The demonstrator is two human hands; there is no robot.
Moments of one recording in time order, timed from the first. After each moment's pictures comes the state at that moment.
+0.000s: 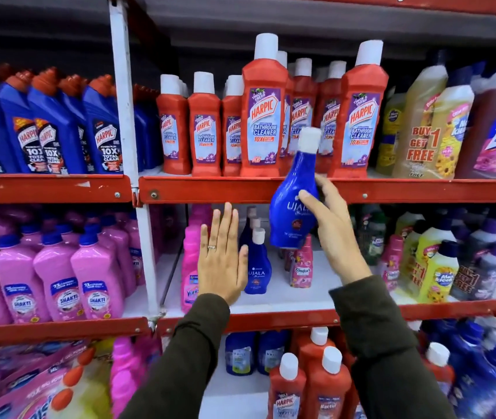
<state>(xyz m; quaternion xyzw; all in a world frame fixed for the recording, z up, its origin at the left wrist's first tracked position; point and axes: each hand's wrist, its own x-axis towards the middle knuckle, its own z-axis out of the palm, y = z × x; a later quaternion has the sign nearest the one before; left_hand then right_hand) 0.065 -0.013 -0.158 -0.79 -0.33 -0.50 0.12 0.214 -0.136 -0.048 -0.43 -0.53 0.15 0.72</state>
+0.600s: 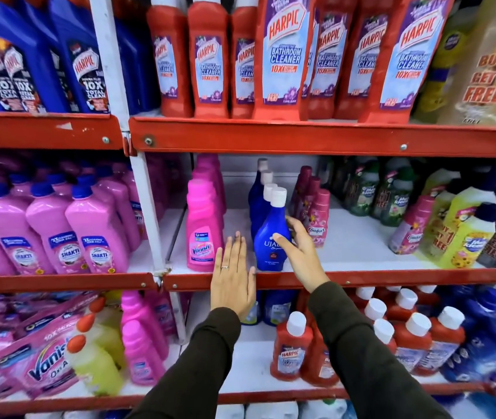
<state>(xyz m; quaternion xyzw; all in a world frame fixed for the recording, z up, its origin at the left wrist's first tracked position) 0.074 -0.005 -0.304 -0.84 -0.45 -0.30 0.06 0.224 -0.063 -0.224 -0.57 -0.51 0.24 0.60</state>
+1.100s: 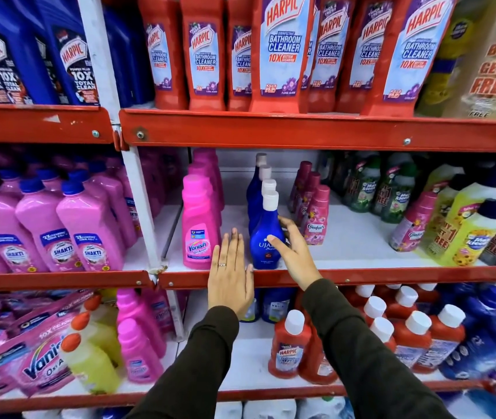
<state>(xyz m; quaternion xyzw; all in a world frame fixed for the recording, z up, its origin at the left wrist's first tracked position) 0.078 -0.003 -0.306 -0.83 -0.46 -0.29 0.08 0.231 -0.045 -0.245 -0.56 -0.51 0.27 0.59</state>
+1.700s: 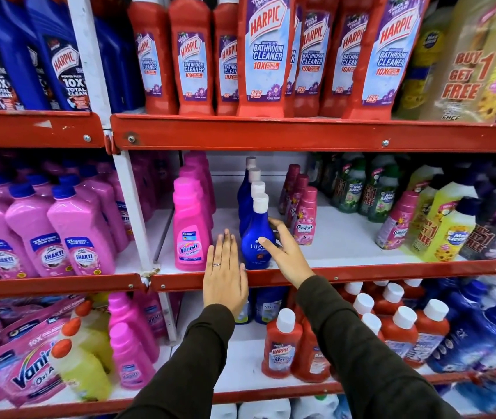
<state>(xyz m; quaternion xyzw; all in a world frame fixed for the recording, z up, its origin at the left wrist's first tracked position) 0.083 -0.008 -0.301 -0.83 -0.47 -0.28 0.09 0.239 -0.049 -0.245 -0.57 -0.55 0.26 0.56</state>
